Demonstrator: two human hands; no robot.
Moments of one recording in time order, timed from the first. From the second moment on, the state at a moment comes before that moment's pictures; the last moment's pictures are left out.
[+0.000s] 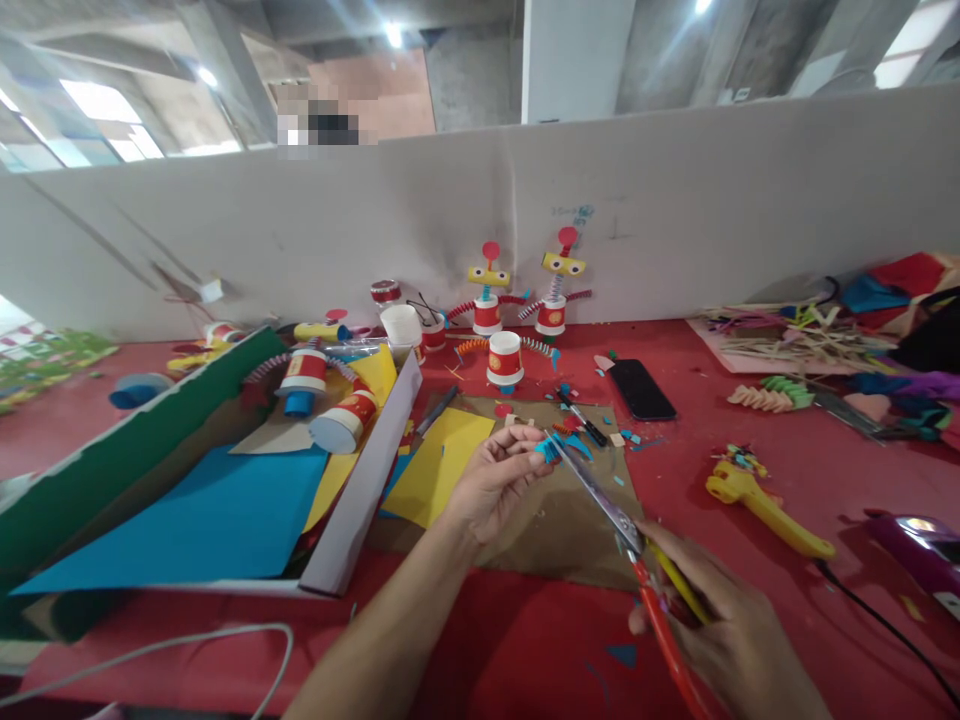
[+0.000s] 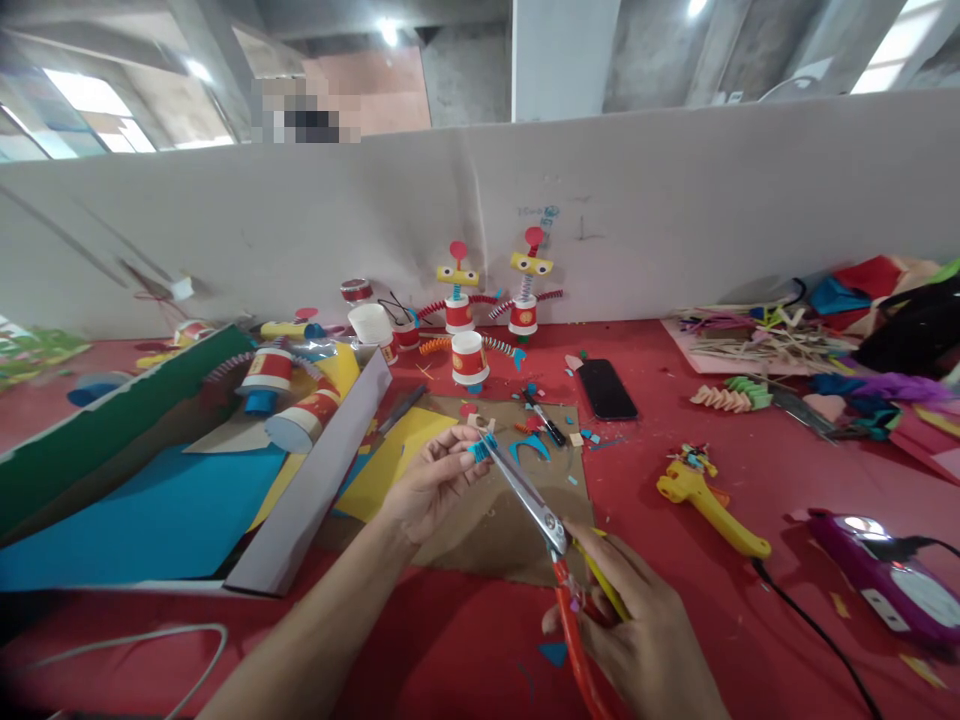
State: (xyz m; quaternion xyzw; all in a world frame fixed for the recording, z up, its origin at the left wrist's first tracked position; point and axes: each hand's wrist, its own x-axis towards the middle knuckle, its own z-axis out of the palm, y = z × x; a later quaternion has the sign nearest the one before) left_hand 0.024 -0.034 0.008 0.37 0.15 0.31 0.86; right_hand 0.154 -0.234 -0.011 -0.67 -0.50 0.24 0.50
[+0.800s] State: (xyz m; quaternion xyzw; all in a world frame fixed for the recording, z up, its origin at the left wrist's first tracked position) left_hand 0.025 -0.027 0.007 0.30 0.22 0.28 0.88; right_hand 0.217 -0.226 -0.053 -0.82 -0.56 -0.04 0.14
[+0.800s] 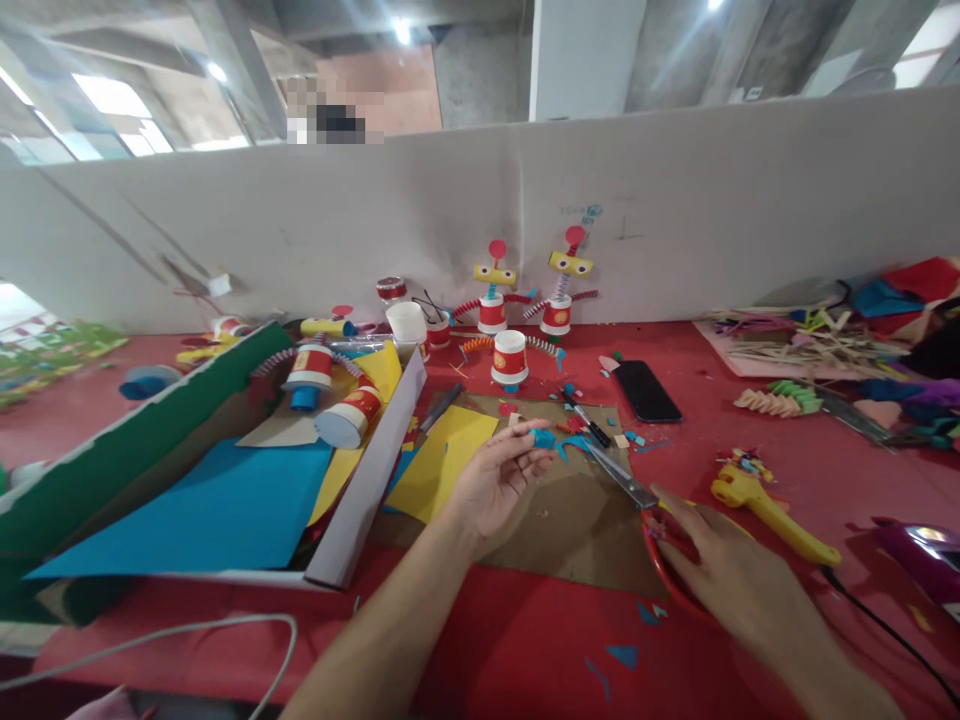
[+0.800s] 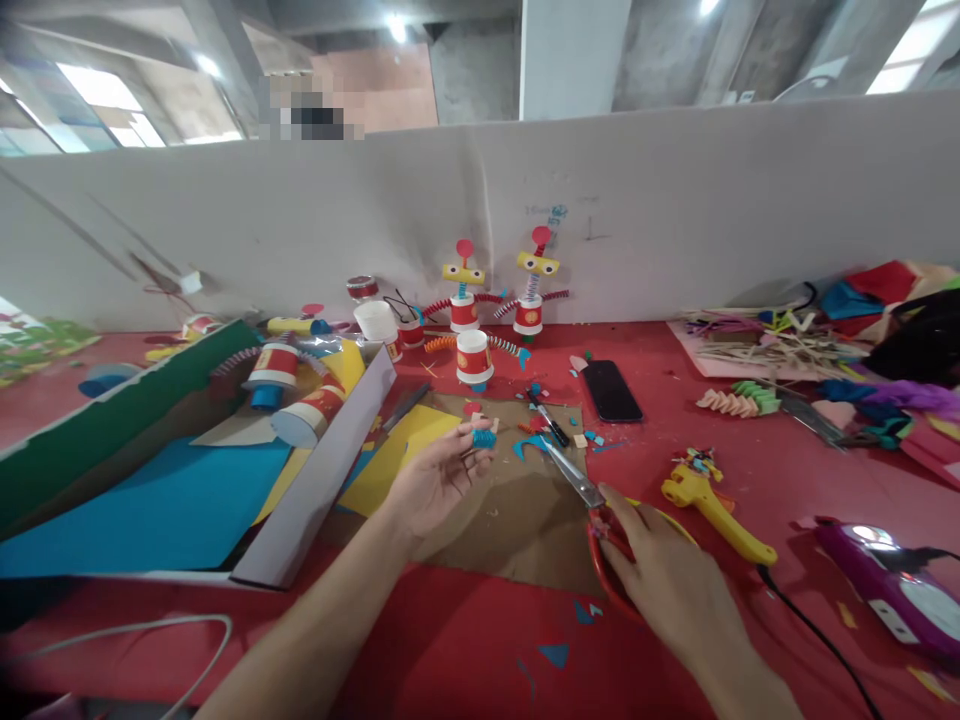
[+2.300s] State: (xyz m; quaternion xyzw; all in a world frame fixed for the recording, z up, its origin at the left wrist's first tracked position) left_hand 0.012 -0.059 -0.034 0.92 0.20 0.12 0.32; right_hand 0.192 -0.108 -0.016 -0.50 -0.11 0.32 0.80
